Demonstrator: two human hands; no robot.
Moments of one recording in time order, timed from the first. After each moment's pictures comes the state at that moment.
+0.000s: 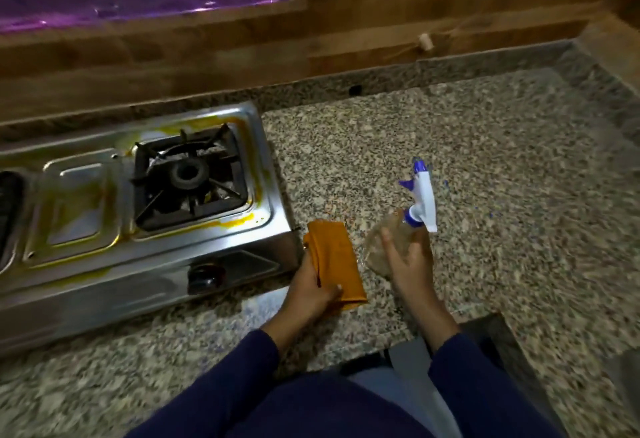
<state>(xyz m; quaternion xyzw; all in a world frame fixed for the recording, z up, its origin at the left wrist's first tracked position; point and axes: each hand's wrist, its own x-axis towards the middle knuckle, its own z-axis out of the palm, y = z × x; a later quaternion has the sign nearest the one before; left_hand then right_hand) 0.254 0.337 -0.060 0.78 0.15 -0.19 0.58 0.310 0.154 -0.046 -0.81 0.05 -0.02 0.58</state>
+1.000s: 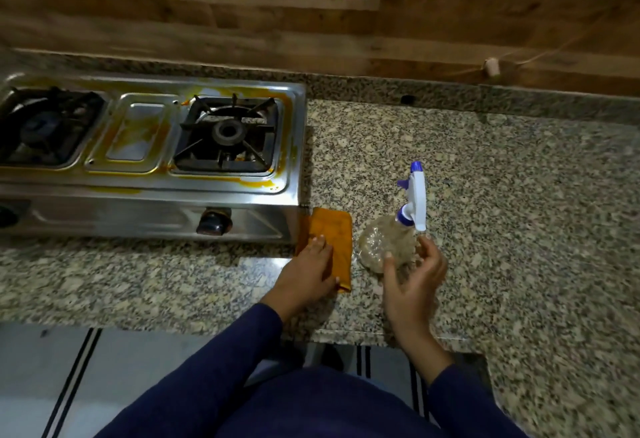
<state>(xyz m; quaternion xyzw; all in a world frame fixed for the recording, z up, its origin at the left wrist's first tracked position) 0.249 0.310 -0.056 0.95 0.07 -0.16 0.24 0.292 0.123 -0.047 -0.85 -0.04 -0.05 0.53</state>
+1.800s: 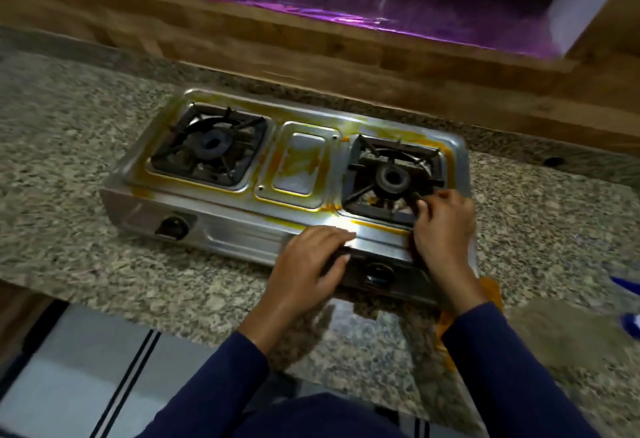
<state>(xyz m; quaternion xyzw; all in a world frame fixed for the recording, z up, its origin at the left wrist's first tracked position) 0.151 0.558 0.011 0.92 0.08 0.23 0.30 0.347 0.414 0.016 -0.96 -0.20 -0.10 0.18</state>
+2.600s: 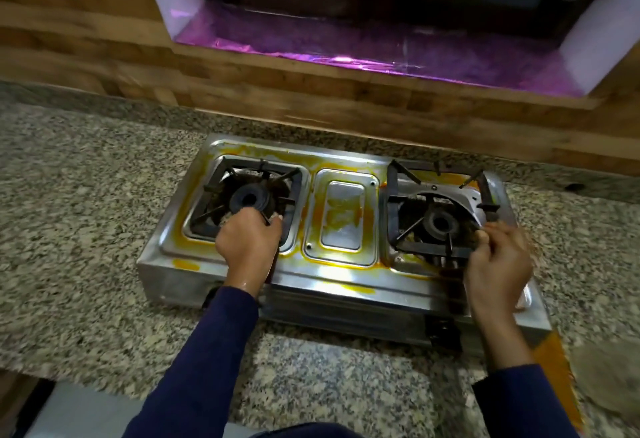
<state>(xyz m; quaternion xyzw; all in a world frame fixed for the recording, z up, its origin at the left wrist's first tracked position) 0.177 0.758 0.049 0.83 0.53 0.09 0.17 0.319 0.471 0.045 -0.90 -0.07 -0.19 0.38</state>
